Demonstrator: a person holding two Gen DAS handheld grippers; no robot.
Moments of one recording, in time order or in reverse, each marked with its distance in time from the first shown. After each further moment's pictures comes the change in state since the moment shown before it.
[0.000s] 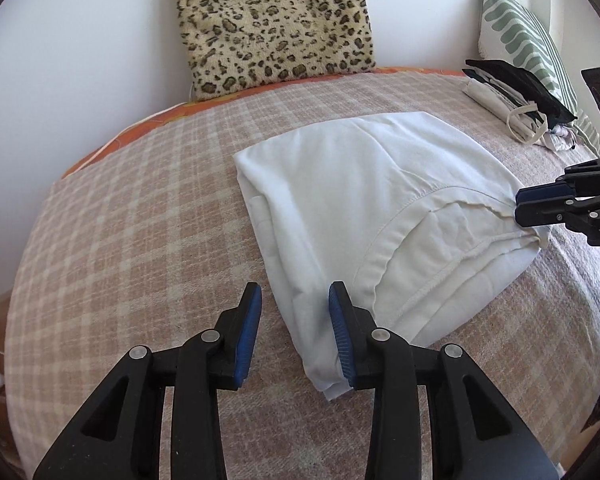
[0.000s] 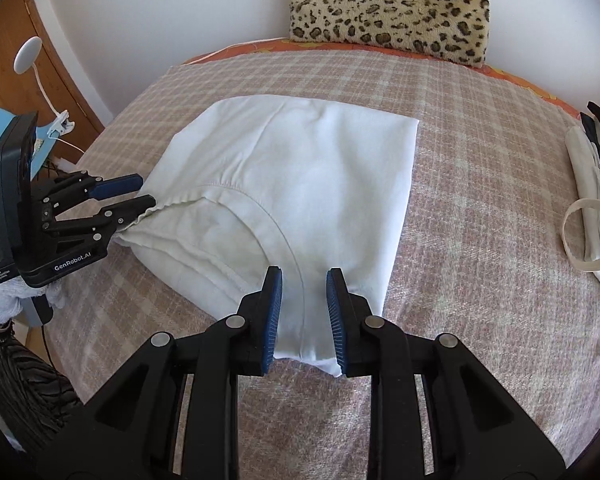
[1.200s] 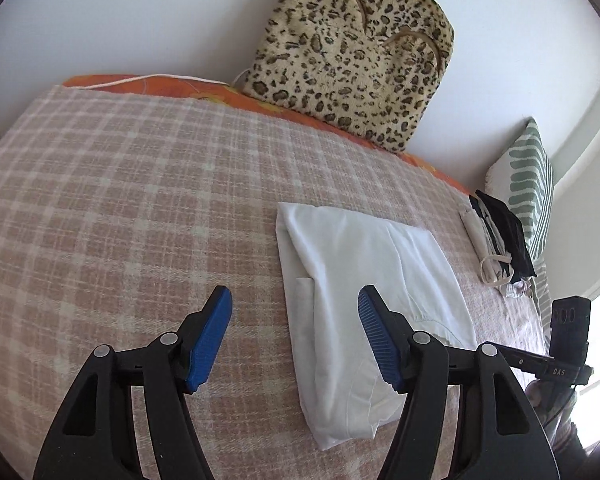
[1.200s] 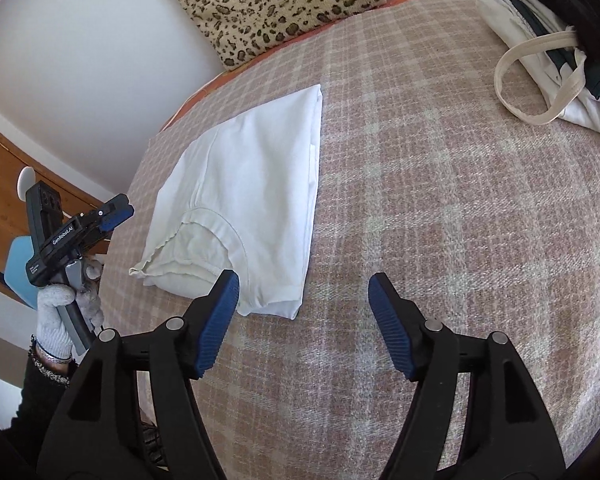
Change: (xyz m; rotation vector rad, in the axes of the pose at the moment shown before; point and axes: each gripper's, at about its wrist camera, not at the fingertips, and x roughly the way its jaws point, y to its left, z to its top) left arm -0.002 0.095 0.034 -0.498 -0.030 -0.296; right arm -0.030 -0.077 -0.038 0.458 -0.040 0.204
